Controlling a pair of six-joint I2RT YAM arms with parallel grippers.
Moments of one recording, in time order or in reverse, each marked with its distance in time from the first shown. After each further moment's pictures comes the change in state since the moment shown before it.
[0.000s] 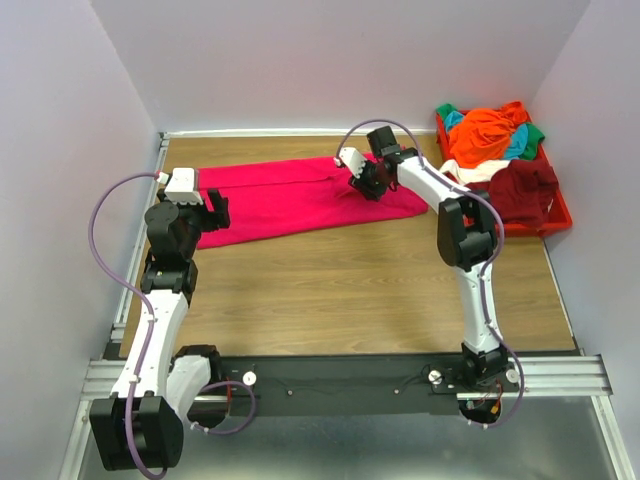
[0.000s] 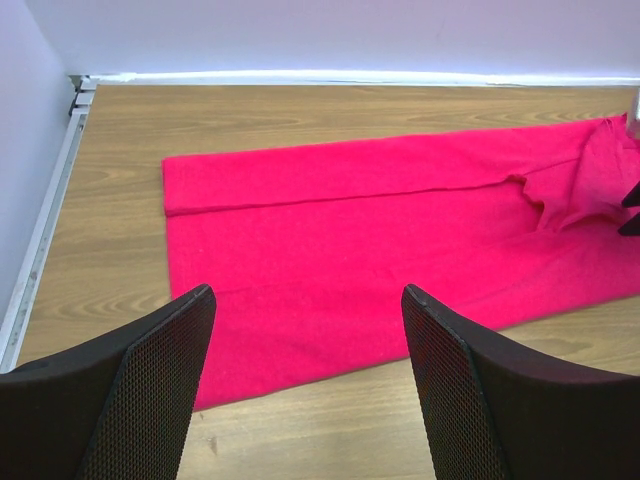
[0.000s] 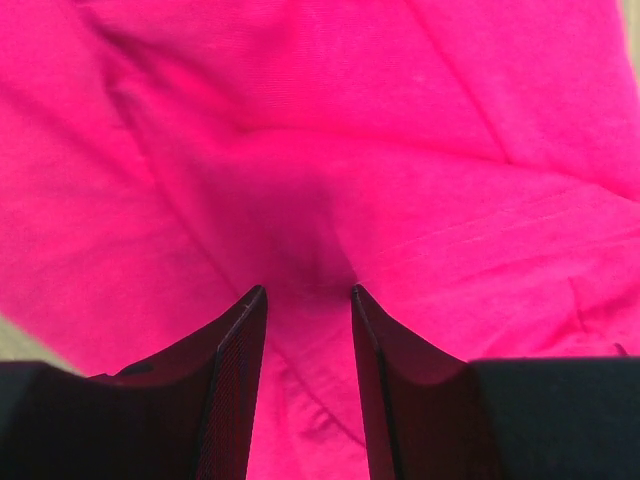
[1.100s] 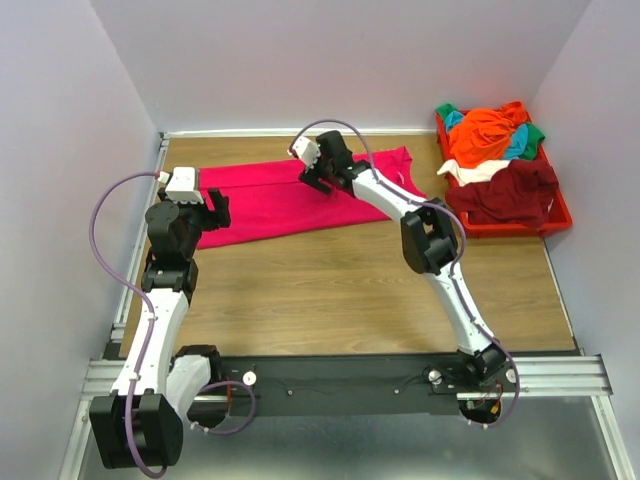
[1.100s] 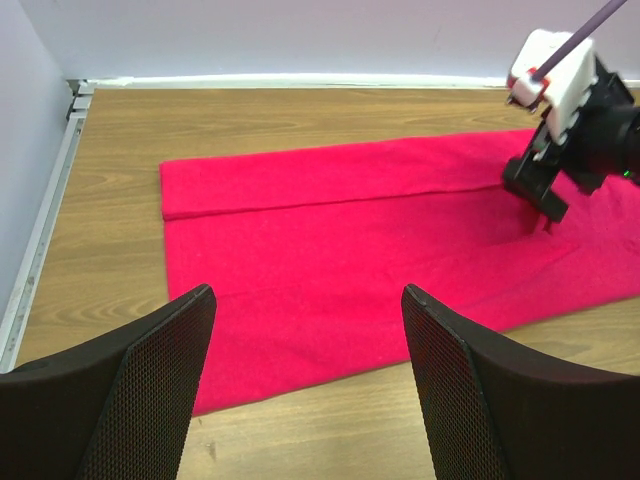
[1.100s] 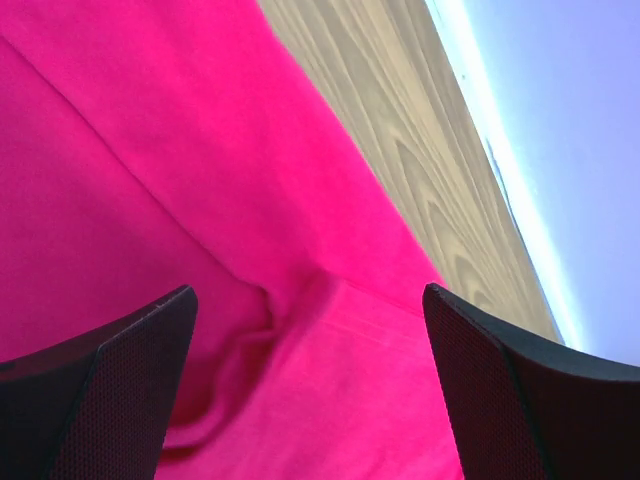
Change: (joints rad) left arm -0.002 0.010 0.000 0.015 0.006 0.000; right arm 0.187 0.226 0.302 0.315 0.346 0.099
